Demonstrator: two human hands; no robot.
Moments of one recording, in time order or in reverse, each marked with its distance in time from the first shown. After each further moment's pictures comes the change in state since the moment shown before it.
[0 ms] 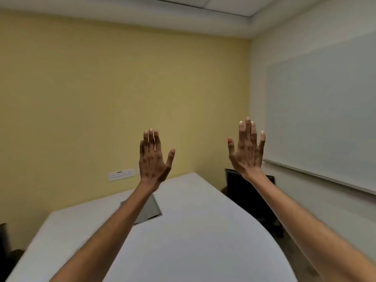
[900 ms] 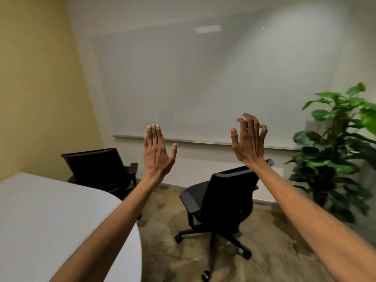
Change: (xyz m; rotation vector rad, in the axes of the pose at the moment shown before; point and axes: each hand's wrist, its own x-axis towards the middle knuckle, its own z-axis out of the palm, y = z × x) left_hand -0.197 0.529 -0.014 -0.654 -0.350 0.406; right_hand -0.238 0.380 -0.429 -0.691 0.149 0.319
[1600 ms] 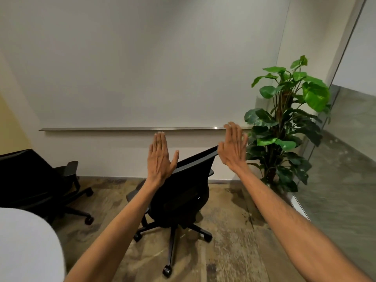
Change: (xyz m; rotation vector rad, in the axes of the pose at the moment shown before) left_hand 0.021 0.200 0.246 -0.223 -0.196 0.168; right_hand -0.033 0.238 0.081 -0.096 -0.220 0.204
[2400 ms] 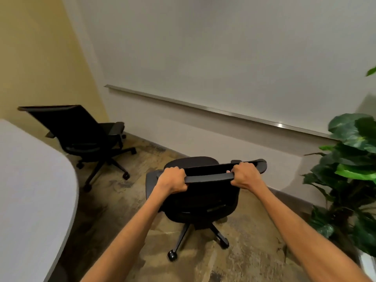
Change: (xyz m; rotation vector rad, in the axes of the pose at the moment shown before) left_hand 0.047 -0.049 0.153 0.330 -0.744 -0.245; right_hand 0.075 0.080 0.246 -0.099 -0.790 -0.565
